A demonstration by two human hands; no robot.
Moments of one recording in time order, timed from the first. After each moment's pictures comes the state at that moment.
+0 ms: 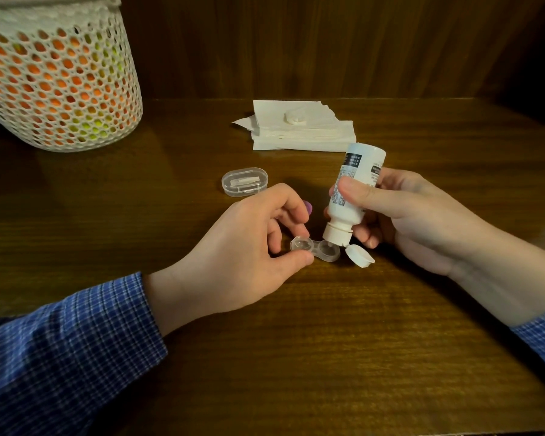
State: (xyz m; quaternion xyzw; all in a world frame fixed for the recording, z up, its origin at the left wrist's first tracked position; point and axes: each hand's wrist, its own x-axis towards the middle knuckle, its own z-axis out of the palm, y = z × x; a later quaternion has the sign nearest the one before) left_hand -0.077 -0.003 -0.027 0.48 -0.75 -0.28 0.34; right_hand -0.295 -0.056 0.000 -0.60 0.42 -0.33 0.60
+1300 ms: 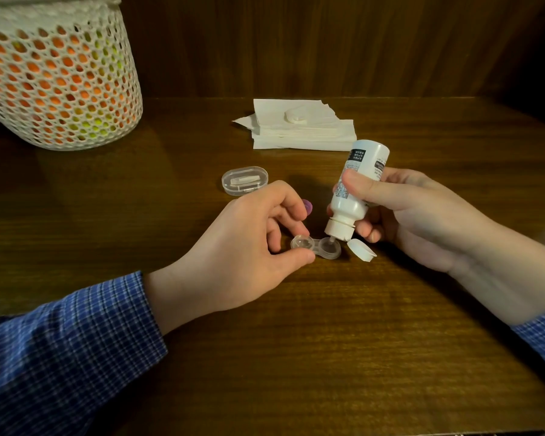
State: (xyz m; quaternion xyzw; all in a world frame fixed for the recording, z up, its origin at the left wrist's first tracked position) left_hand -0.078 -0.002 -0.025 0.50 -0.74 -0.27 0.35; right_hand -0.294 -0.057 0.005 -0.56 0.43 -0.34 0.62
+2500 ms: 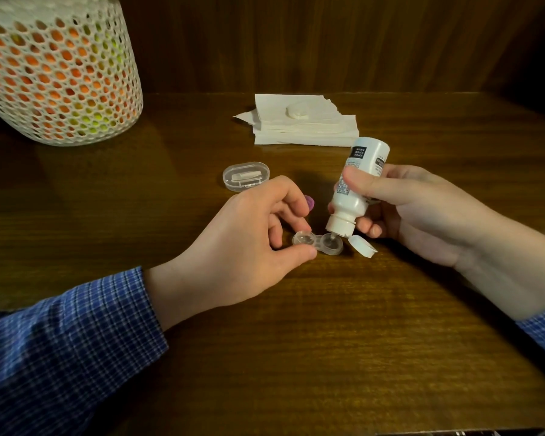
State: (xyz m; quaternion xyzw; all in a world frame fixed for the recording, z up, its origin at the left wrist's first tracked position) left_hand -0.078 -0.002 -0.026 0.50 -0.75 -0.27 0.35; right_hand -0.294 -0.063 0.002 -0.54 0.45 -0.32 0.63
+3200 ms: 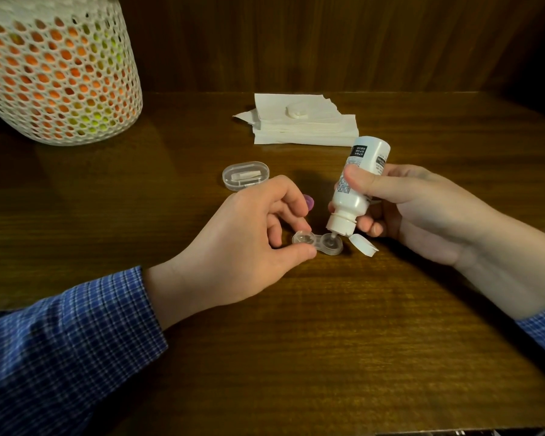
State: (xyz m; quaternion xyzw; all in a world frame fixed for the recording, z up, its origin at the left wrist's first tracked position) left_hand -0.078 -0.002 -0.025 0.50 -0.75 -0.27 0.35; right_hand -0.294 -0.060 0.006 -0.53 0.45 -0.32 0.64
